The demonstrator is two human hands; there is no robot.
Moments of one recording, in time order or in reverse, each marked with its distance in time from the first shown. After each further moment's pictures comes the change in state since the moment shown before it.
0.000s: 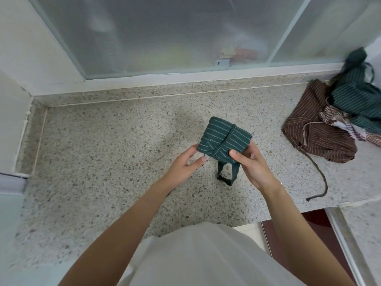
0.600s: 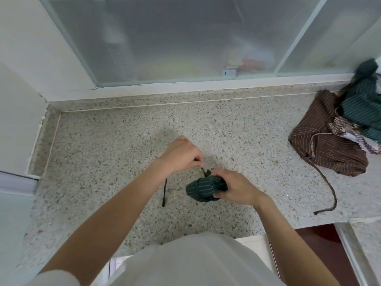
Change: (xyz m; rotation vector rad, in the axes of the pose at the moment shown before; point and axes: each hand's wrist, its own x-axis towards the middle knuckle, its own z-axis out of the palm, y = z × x) left_hand 0.040 0.041 -0.042 1.151 -0.243 0.129; right_hand 0.006 0.034 0.010 -1.037 -0.451 -0.033
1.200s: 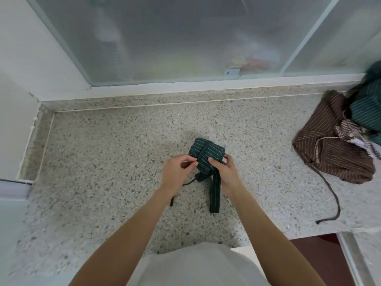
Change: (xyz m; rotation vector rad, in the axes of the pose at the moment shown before) left_hand -0.001 -0.006 0.072 -0.796 0.535 -0.459; right_hand 0.073 0.001 0.015 1.289 0.568 0.553
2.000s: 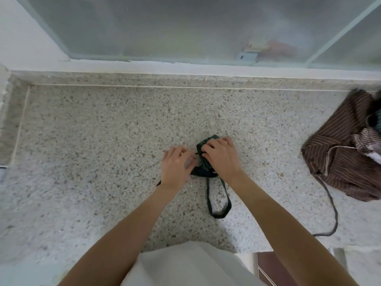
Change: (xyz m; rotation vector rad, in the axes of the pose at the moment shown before) left_hand 0.038 -0.044 0.048 0.573 0.149 0.170; right_hand 0.089 -0.023 -0.009 -1.725 -0.193 -1.108
